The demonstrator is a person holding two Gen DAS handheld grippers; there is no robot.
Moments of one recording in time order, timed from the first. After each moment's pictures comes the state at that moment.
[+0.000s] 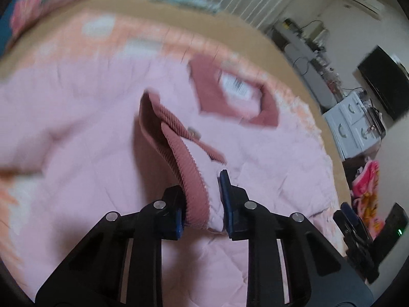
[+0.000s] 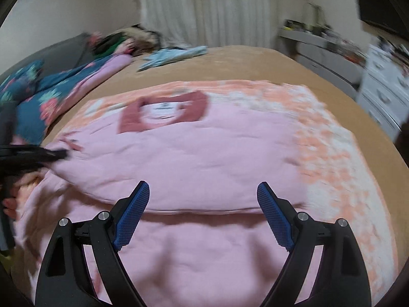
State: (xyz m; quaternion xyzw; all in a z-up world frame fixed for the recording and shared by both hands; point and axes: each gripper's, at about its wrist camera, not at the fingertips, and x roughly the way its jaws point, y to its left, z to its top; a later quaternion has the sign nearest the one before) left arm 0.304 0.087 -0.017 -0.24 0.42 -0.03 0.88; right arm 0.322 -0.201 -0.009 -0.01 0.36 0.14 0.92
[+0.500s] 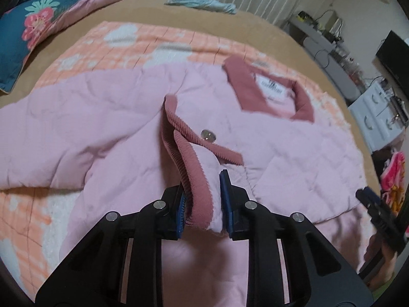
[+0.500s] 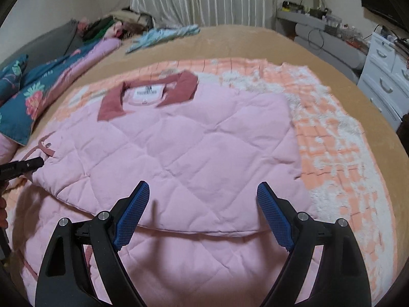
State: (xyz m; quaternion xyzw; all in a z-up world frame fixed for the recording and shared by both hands) left arm 0.306 0.114 -0.054 -0.19 0.46 0.03 0.87; right arm 0.372 -0.186 -0.039 -0.03 0.43 0.14 0.89
